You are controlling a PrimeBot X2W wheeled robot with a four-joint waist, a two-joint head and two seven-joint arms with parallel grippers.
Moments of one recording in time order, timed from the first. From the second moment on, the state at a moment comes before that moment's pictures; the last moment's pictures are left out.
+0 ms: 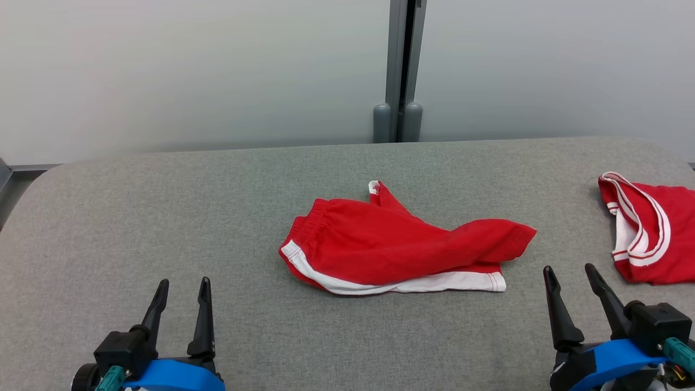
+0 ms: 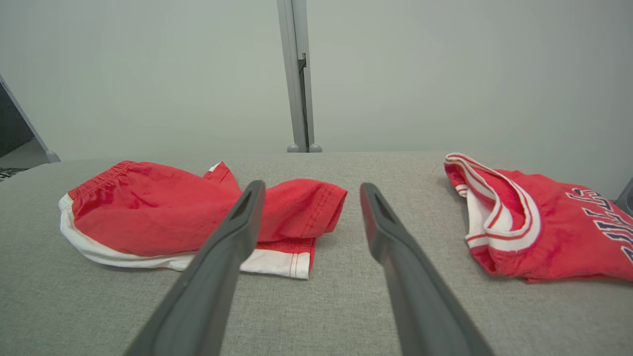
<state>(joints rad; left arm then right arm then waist) -0.03 0.19 -0.17 0.30 -0.35 -0.05 -0.26 0.03 -0.05 -0.08 0.05 0.13 0.13 -0.04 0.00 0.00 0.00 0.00</state>
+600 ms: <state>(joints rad) -0.20 0.15 -0.28 0.42 -0.35 -0.09 -0.13 -0.05 -0.05 -0.02 0.16 0.14 0.13 0.15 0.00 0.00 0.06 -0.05</state>
